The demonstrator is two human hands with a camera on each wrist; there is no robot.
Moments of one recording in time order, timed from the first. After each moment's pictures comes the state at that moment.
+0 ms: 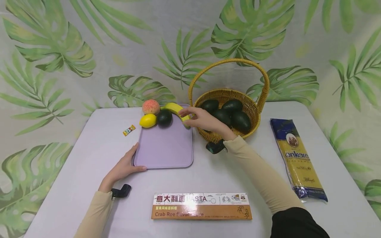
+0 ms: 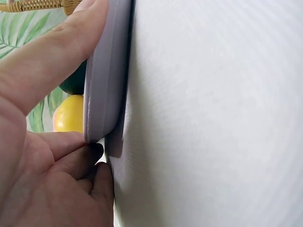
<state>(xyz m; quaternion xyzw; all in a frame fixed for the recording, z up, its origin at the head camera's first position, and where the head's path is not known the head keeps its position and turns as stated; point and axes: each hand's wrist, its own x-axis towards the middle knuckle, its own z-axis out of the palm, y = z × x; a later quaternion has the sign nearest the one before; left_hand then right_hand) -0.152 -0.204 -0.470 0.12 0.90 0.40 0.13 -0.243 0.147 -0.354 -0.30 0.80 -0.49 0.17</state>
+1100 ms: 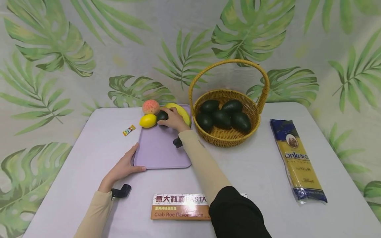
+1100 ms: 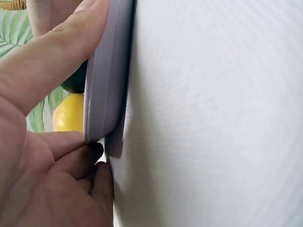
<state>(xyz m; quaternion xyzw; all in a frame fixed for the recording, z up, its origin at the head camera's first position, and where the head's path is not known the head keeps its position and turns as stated) -0.151 -0.205 -0.469 0.11 0.90 0.41 0.12 -0.302 0.032 -0.423 -0.16 0.89 -0.41 0.13</state>
